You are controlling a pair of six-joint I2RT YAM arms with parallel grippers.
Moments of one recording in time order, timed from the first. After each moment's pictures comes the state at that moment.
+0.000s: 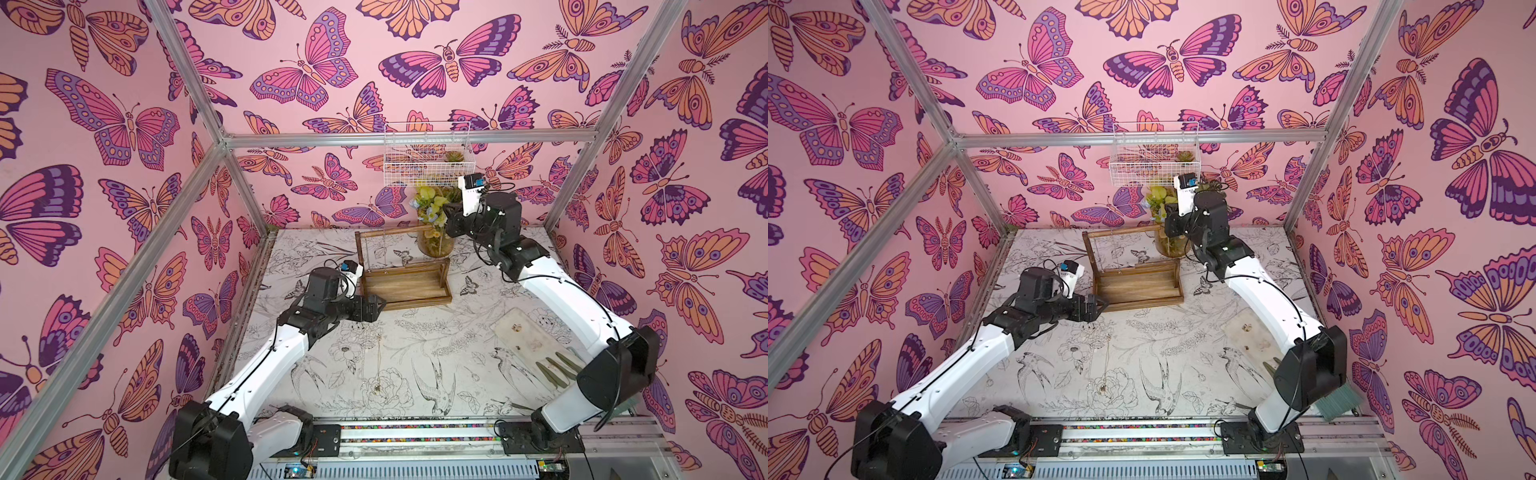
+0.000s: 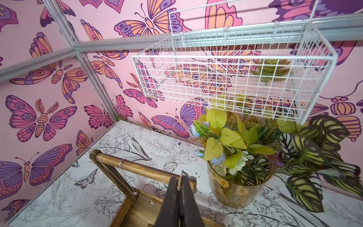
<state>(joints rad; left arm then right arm) -0.35 1.17 0.84 -0.36 0.39 -0.25 0.45 1.59 1.56 -0.15 -0.09 0.15</state>
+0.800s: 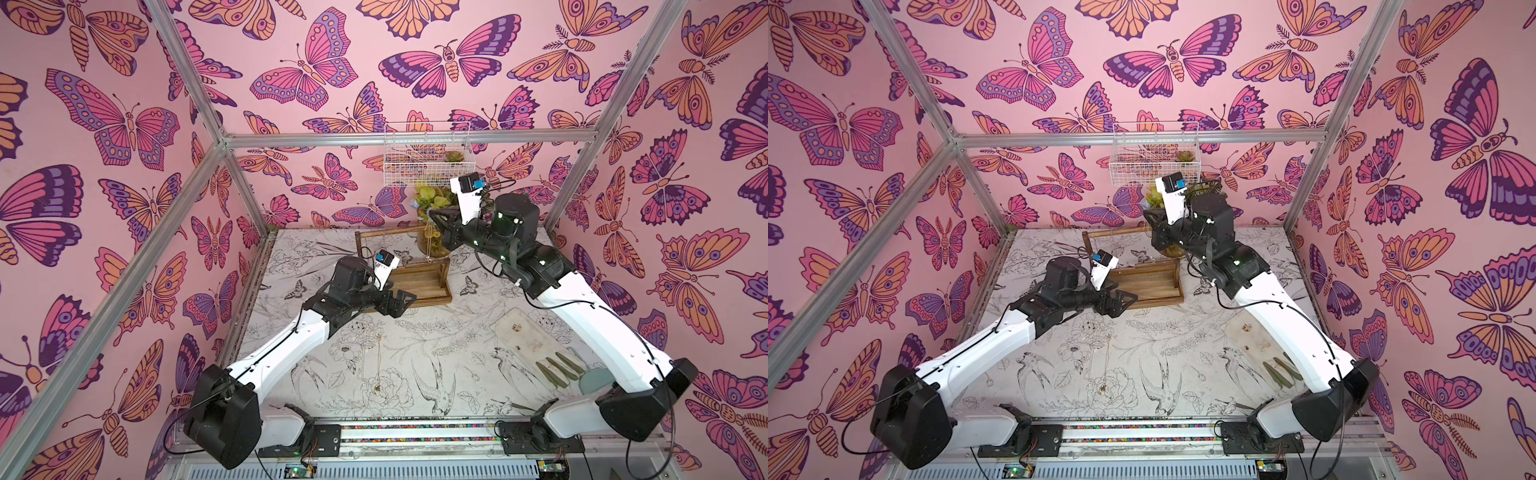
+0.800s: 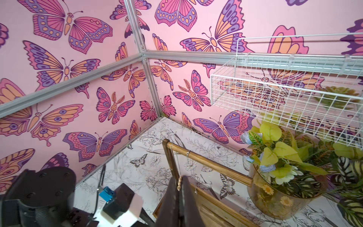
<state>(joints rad) -0.52 1.33 0.97 -0.17 0.47 -0.11 0.61 1.42 1.61 -0.31 -0.16 0.15</state>
